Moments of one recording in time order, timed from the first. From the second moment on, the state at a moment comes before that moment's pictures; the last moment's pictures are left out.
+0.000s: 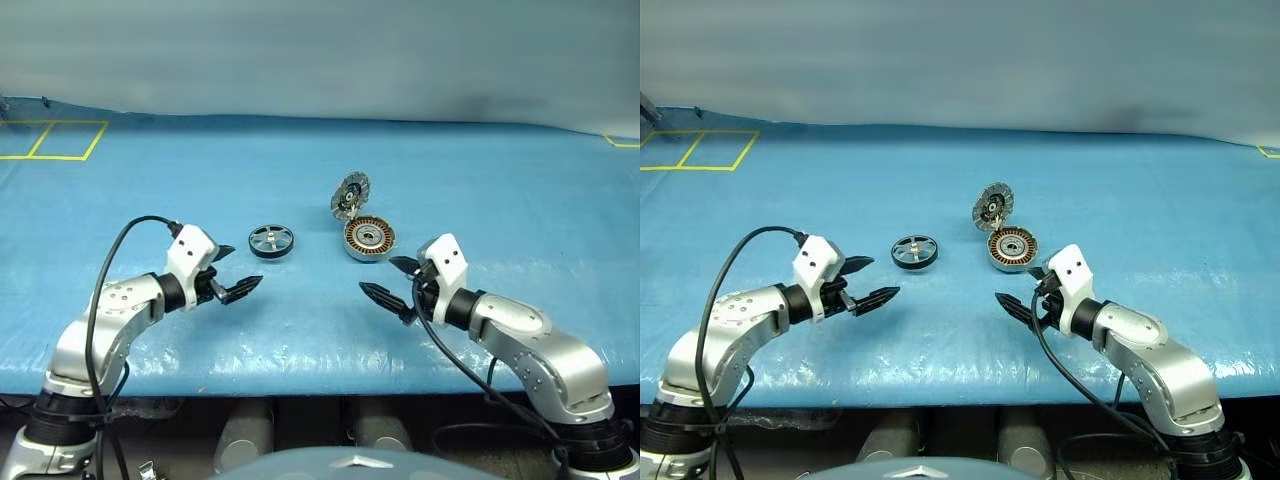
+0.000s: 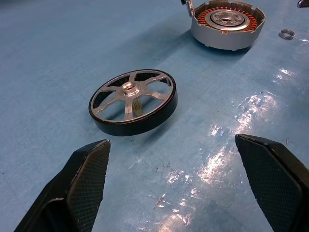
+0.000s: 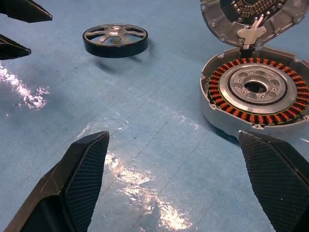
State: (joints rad) left arm -0.07 0.64 0.03 -0.35 -0.37 0.65 -0.70; right arm -0.01 -0.57 -0.01 -0.52 0.53 0.77 0.52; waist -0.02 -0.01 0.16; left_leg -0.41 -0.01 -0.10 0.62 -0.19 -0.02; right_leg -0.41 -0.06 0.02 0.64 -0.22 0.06
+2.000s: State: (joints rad) left arm -0.05 0.60 0.01 -0.32 -0.36 0.67 -0.66; right arm -0.73 -0.79 0.51 -0.16 0.18 0.83 0.86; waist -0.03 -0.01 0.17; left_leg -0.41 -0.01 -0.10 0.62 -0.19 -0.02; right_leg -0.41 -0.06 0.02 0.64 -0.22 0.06
